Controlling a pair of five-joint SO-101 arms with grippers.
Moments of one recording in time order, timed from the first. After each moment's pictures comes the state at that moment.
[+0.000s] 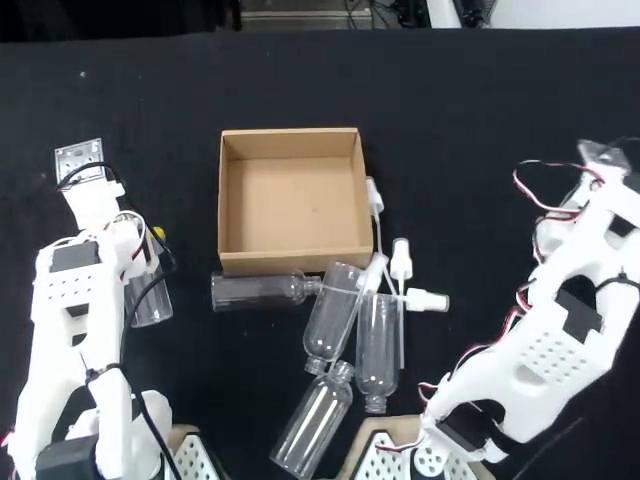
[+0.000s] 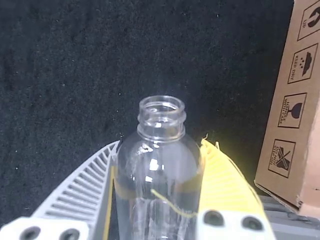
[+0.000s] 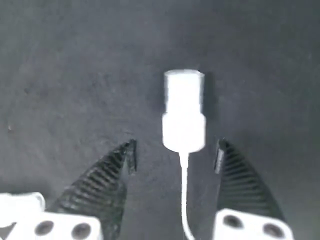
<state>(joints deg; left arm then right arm) -17.6 -32.6 51.6 46.5 0.7 39.8 26.4 -7.9 78.6 18.6</state>
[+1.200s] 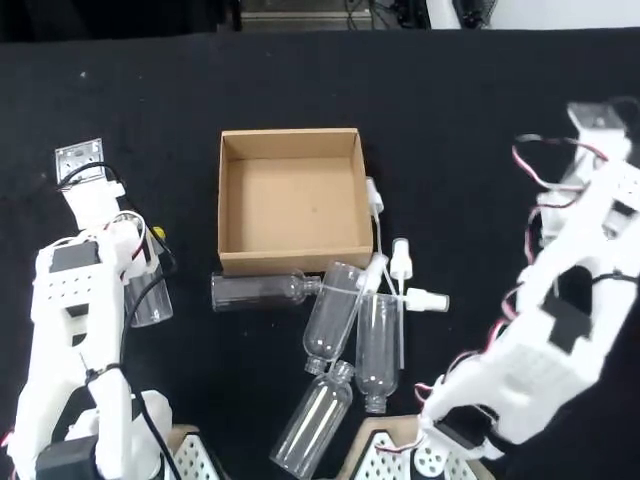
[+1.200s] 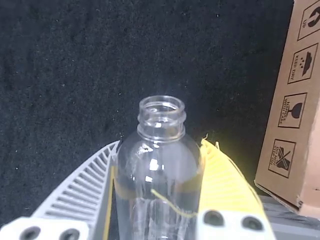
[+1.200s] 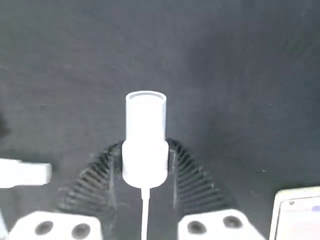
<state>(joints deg) -17.6 -32.6 51.6 46.5 0.7 34.5 16.6 -15.8 87.6 30.2</state>
